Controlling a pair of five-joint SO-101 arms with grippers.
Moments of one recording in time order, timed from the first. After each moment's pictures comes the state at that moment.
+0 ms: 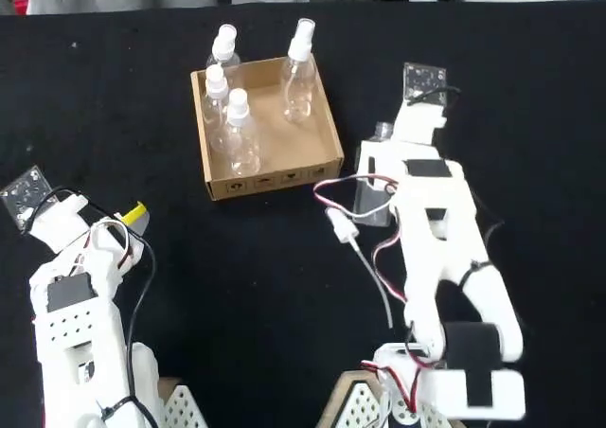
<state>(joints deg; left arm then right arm) -25.1 -60.7 75.3 42.9 17.4 0.0 -11.7 39.6 38.2 -7.3</state>
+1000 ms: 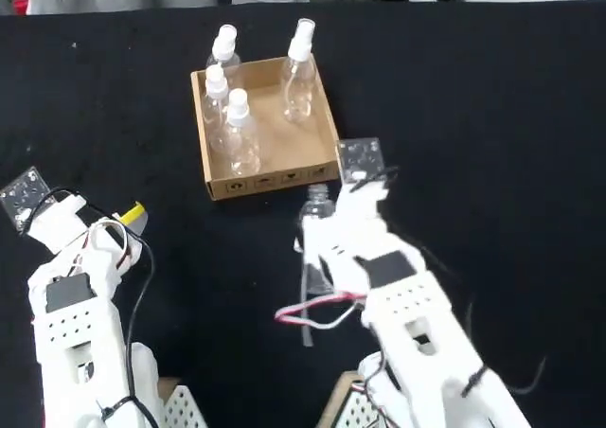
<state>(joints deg) -25.9 -60.7 75.3 42.9 17.4 -22.8 -49.4 71.4 38.5 -14.6</state>
